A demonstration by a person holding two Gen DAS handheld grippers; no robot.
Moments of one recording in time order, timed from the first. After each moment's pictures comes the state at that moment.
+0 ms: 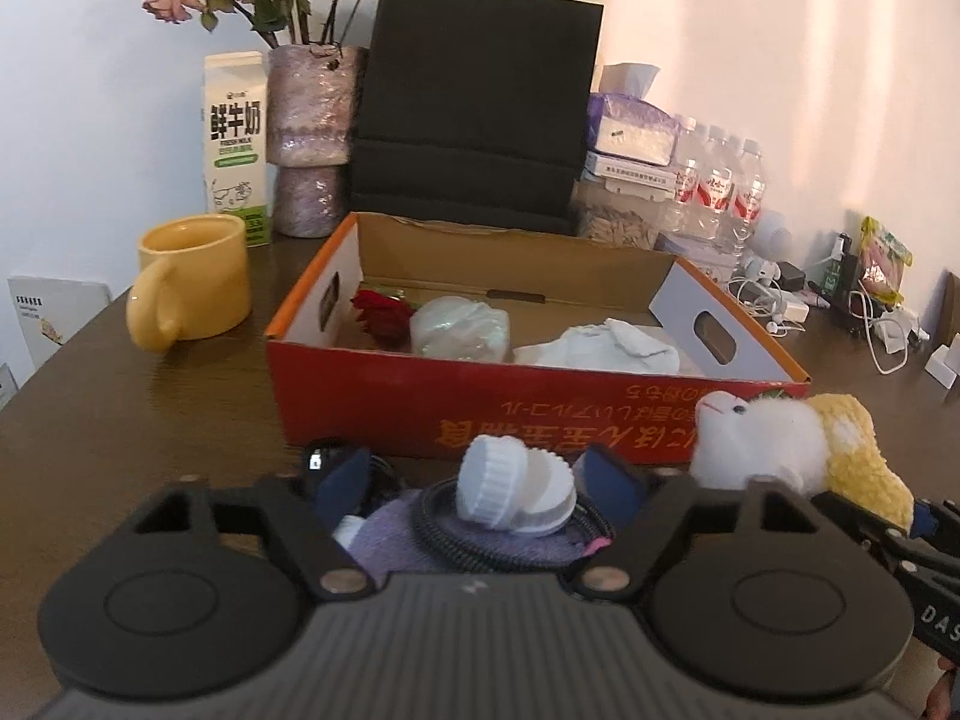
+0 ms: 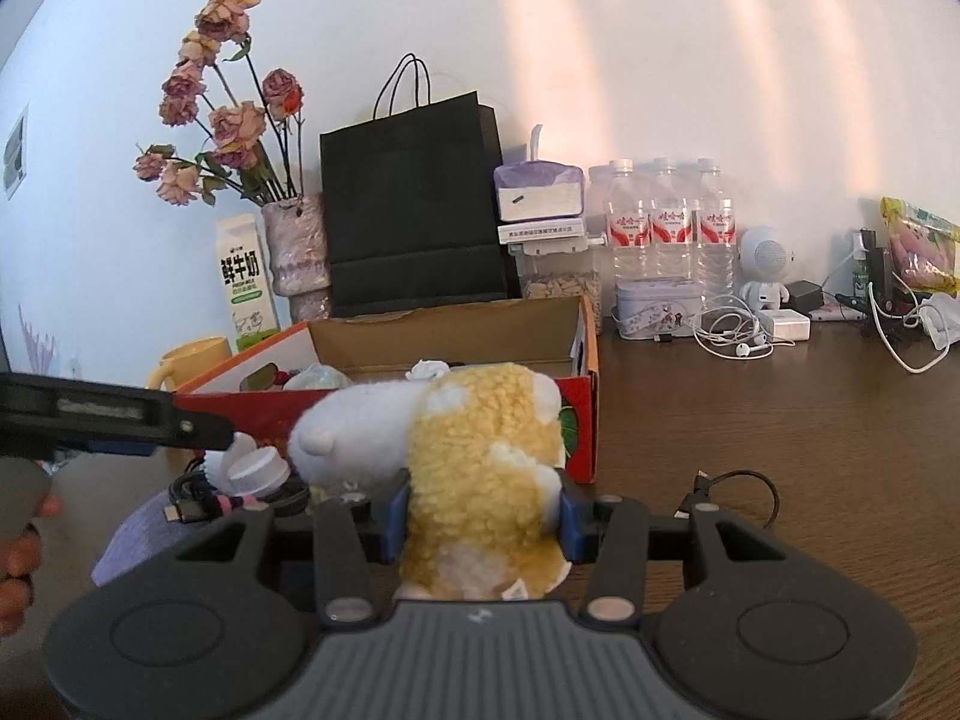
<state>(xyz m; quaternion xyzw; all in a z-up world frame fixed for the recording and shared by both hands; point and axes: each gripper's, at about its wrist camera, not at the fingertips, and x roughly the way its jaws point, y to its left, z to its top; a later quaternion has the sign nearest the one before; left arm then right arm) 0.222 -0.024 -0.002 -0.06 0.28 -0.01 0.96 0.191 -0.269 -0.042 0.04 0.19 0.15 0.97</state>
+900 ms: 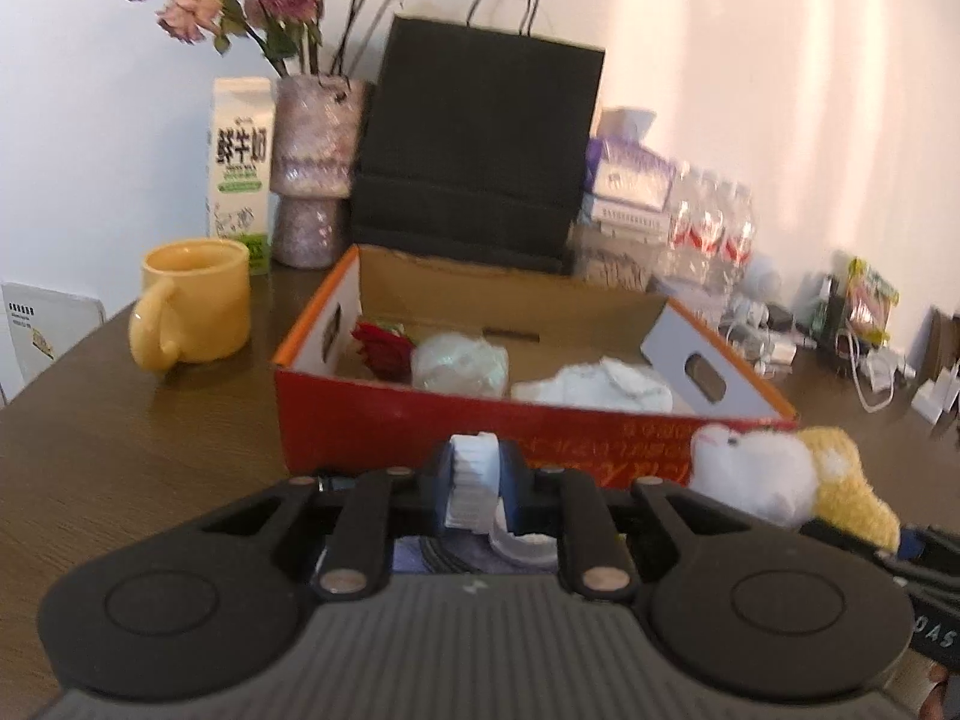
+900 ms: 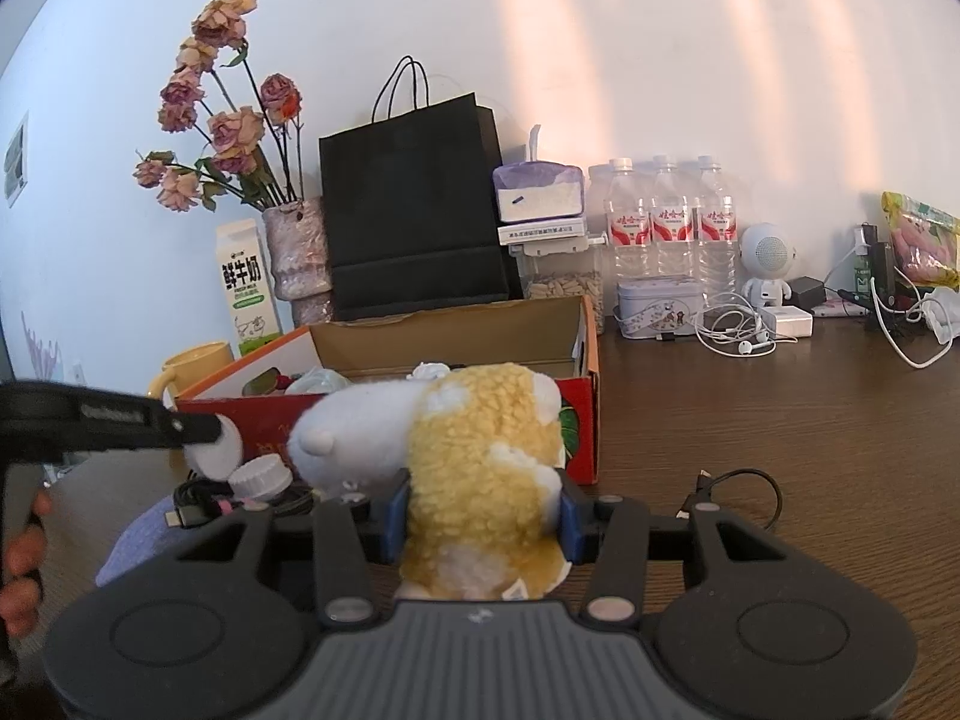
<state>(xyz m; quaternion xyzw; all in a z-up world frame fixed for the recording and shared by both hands) 0.212 -0.010 0.002 -0.08 0.23 -0.02 0.97 0.192 -0.270 -0.044 0.05 0.19 0.15 0.97</state>
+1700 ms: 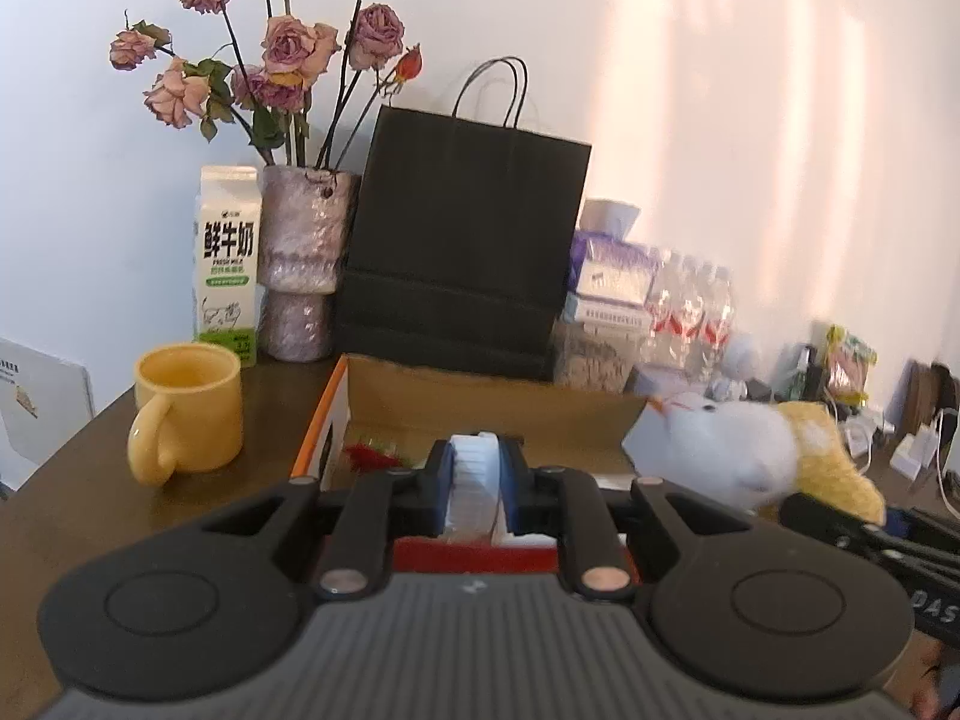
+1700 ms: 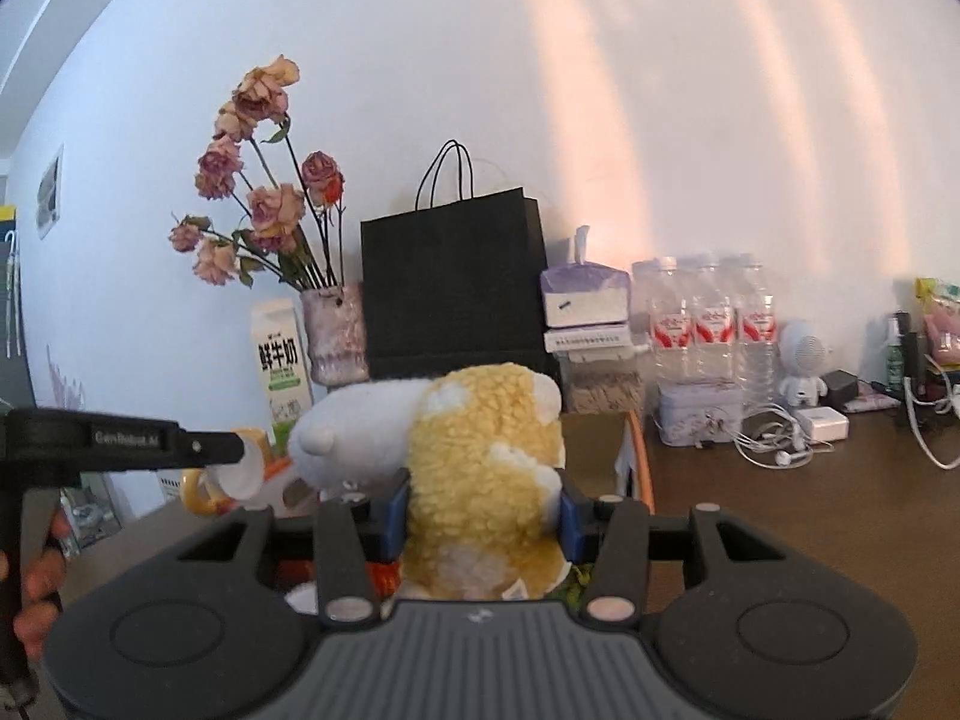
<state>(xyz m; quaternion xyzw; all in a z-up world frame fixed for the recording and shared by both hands) 0.230 0.004 0.051 -0.09 0.17 -0.04 0.98 0.219 -0.244 0.016 0.05 0.12 0.18 0.98</state>
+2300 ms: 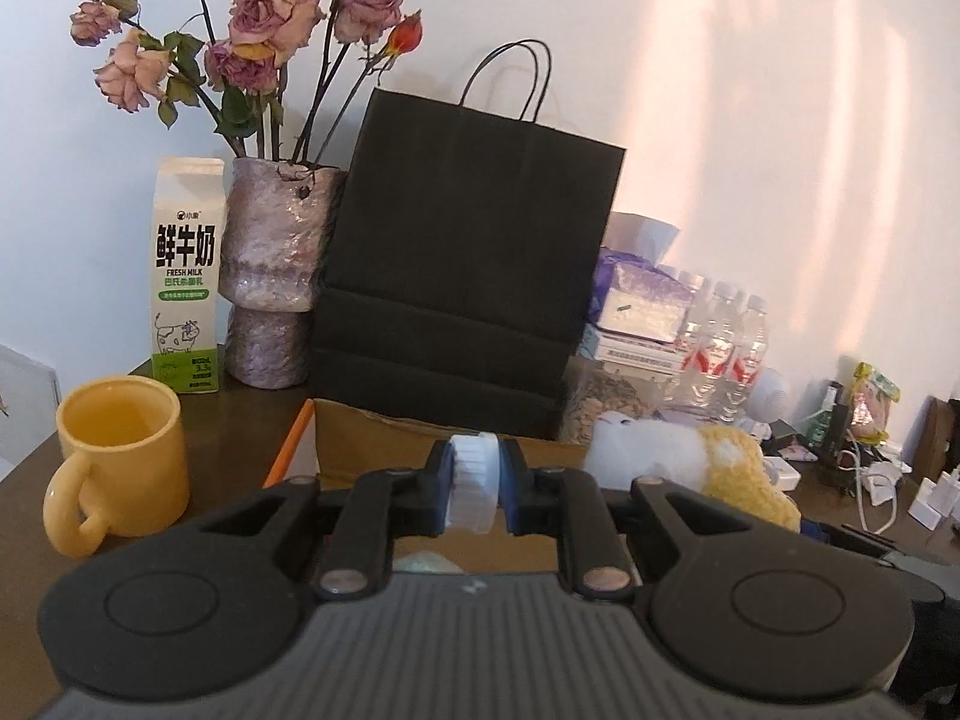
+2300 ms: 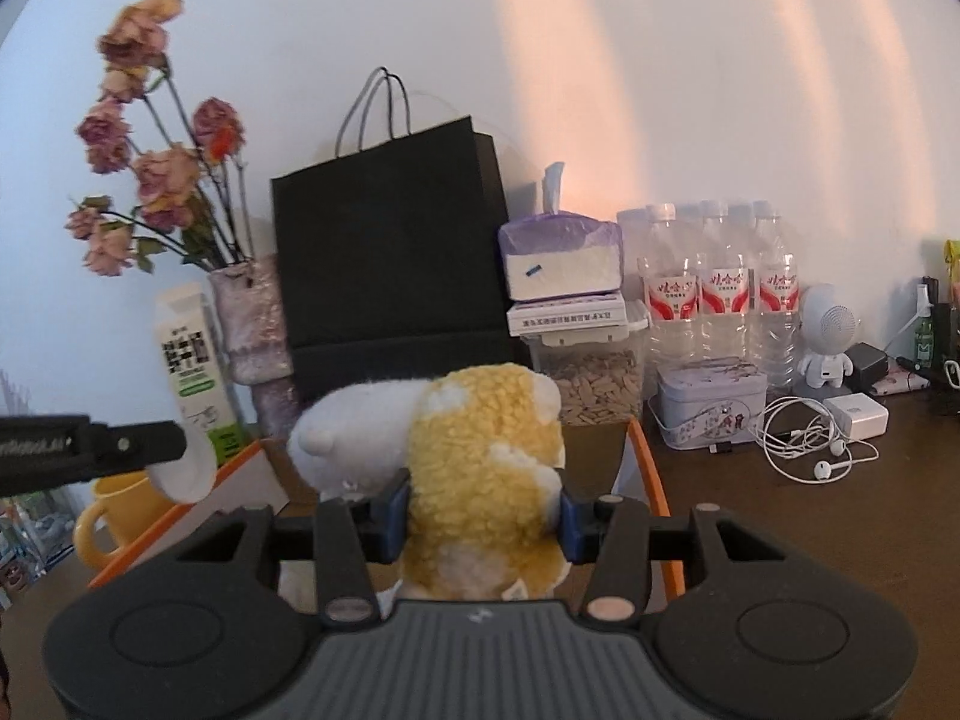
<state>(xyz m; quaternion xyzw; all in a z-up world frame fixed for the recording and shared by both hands) 0.324 0.003 0.054 -0.11 0.18 -0.04 0.98 0.364 -0.220 0.007 0.06 0.18 0.14 0.97</state>
